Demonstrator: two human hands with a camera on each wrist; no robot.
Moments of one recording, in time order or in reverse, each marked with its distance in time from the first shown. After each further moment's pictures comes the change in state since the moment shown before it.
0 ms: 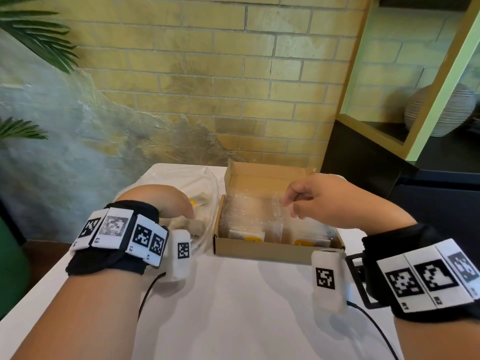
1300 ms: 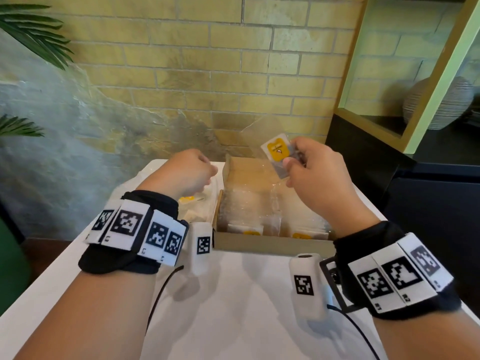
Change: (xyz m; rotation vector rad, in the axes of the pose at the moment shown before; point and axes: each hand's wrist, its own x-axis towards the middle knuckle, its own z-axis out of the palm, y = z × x) left_hand -0.013 0.032 -0.010 -0.817 0.317 0.208; right_hand 0.013 -0.014 0.016 0.221 0.601 -0.061
